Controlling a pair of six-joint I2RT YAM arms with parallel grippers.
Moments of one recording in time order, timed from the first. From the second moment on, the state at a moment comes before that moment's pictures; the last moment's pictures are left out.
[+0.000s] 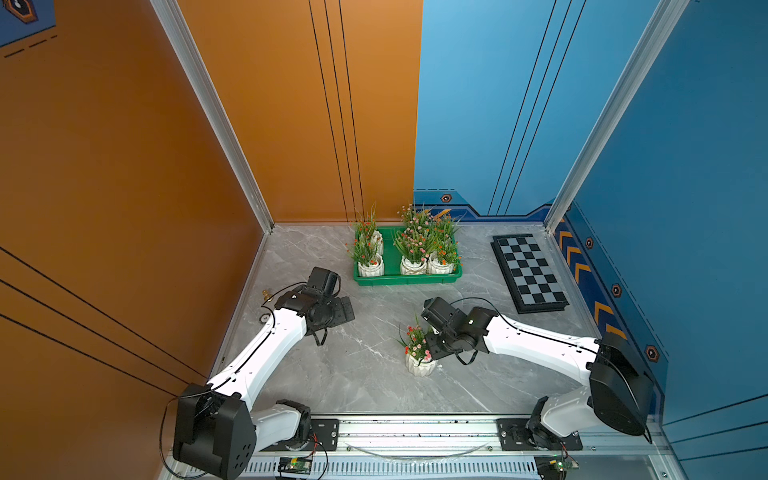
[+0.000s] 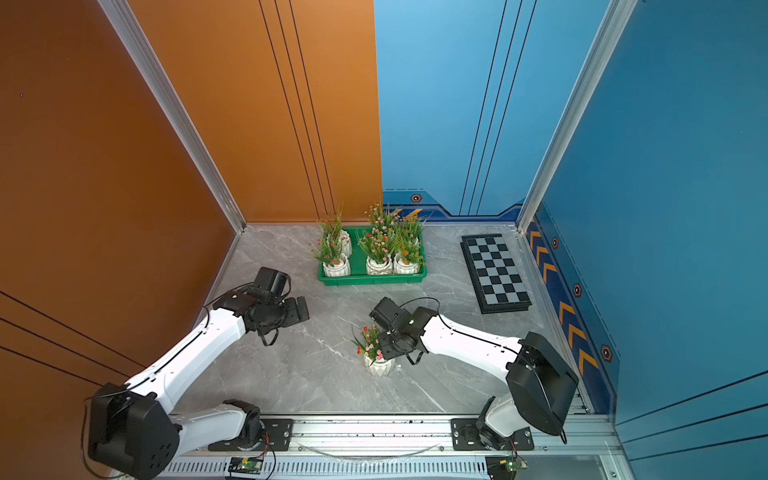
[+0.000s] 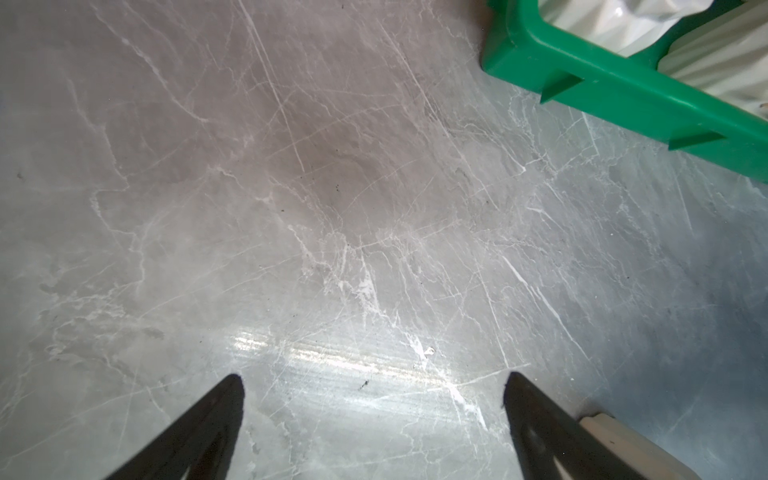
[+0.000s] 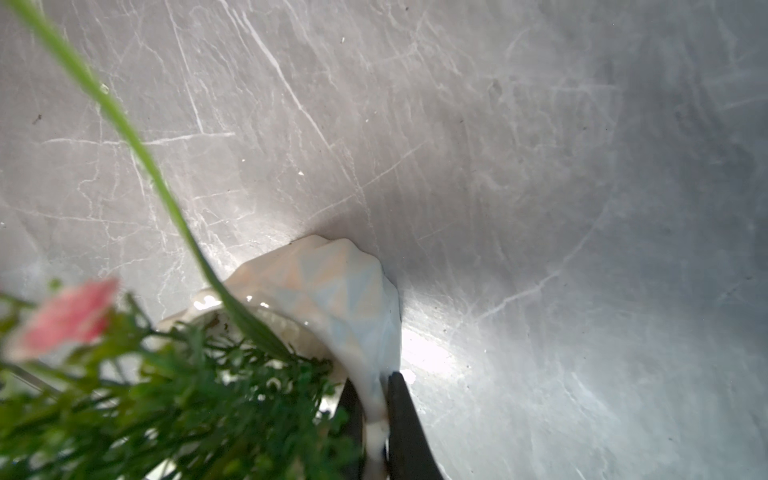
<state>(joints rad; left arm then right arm) -0.27 1.22 0.91 -0.83 -0.06 -0.60 0.90 1.49 0.99 -0.71 0.03 0.54</state>
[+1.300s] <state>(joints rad) -0.23 1.30 0.91 -0.81 -0.05 -0.59 0.74 1.66 1.36 -0.89 -0.04 0.34</state>
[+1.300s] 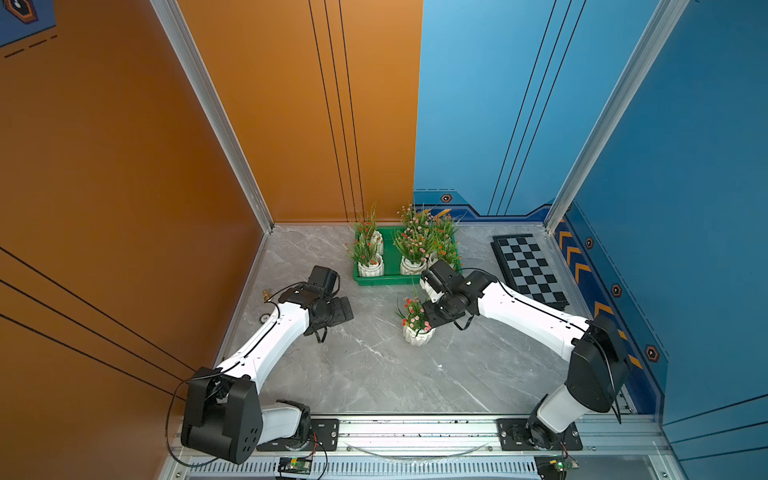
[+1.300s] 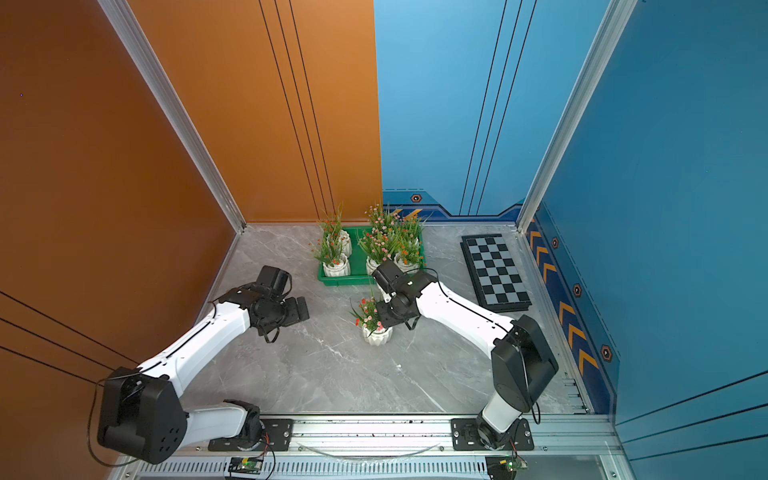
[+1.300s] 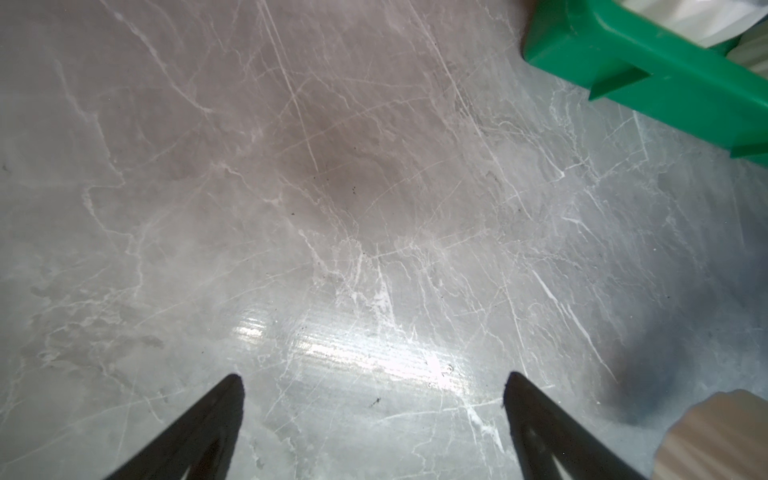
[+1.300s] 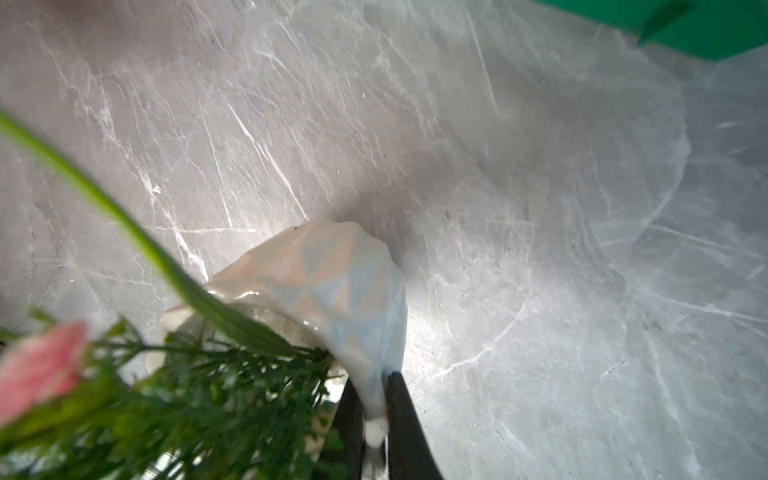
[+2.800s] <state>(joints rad) -0.07 1.39 0.99 -0.79 0.03 -0.52 0.58 2.26 2.36 -0.95 -0.01 0.48</state>
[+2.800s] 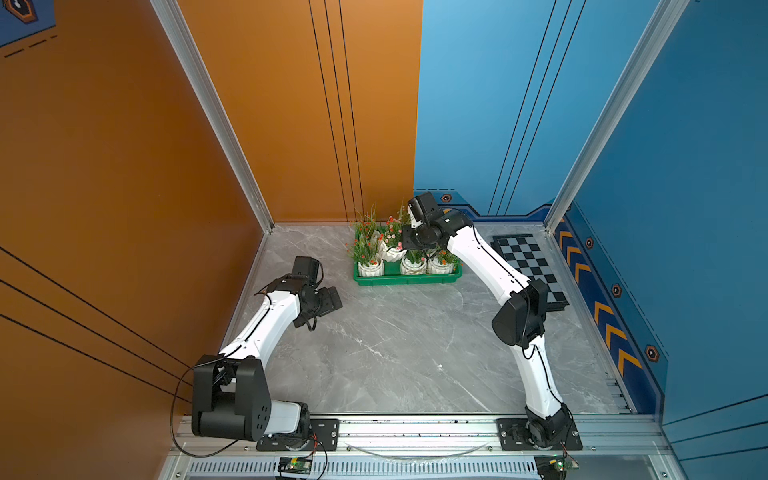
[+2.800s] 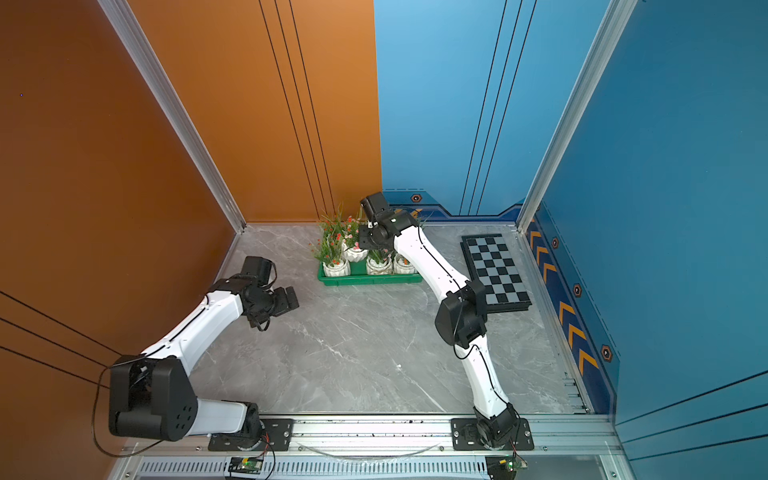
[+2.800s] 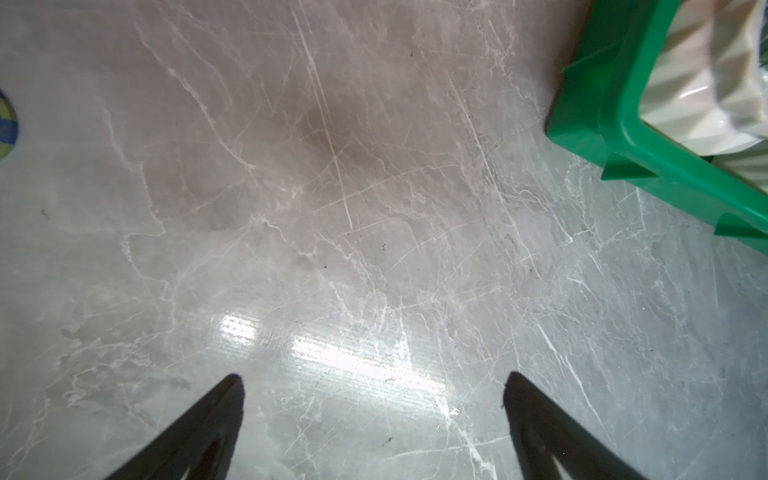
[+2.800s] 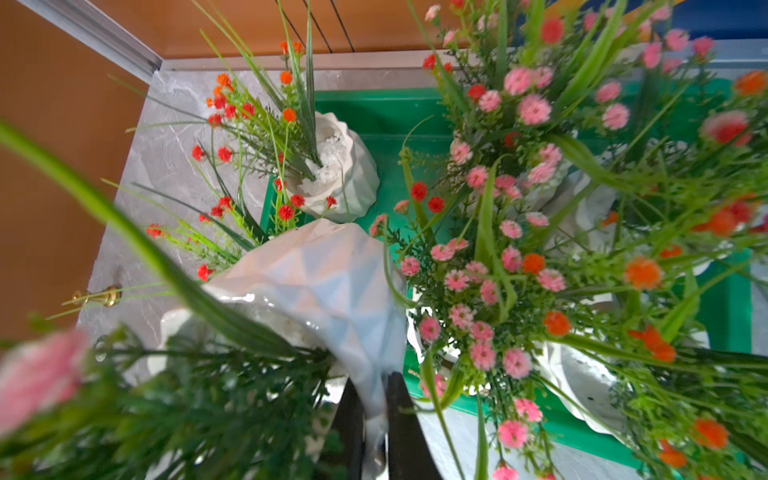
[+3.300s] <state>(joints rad) -0.07 1.44 1.04 -0.79 0.04 -0.52 0.57 2.32 2.36 -0.84 0.04 0.68</state>
